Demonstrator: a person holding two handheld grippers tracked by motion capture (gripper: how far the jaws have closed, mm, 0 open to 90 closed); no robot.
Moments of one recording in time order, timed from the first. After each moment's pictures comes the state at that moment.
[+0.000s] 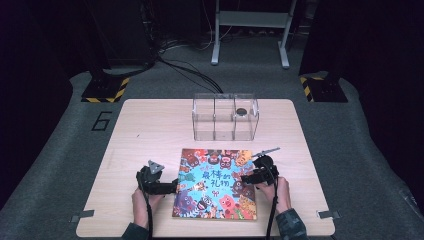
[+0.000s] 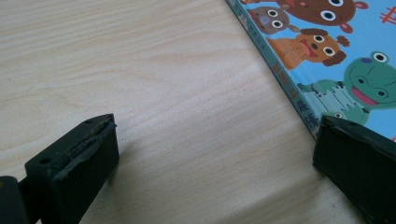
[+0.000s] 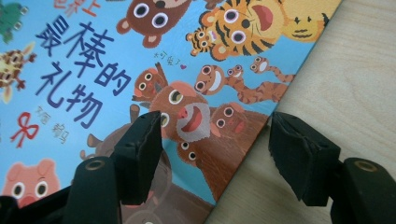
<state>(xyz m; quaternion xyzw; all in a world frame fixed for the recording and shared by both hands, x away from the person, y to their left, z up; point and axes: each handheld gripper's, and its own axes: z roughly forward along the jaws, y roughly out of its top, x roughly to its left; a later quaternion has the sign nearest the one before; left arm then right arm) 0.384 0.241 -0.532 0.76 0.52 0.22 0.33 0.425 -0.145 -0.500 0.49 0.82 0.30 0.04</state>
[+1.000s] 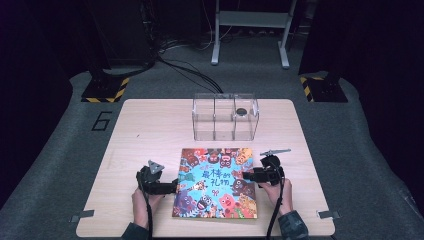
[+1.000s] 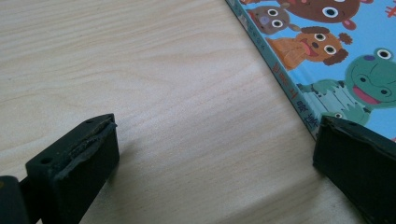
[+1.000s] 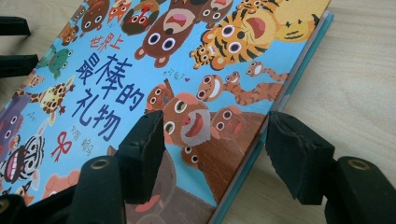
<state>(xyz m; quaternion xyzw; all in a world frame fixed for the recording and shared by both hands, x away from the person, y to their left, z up) 0.384 0.241 -0.532 0.76 0.52 0.22 0.33 0.419 -0.160 -0.495 0.51 0.77 0.37 0.01</state>
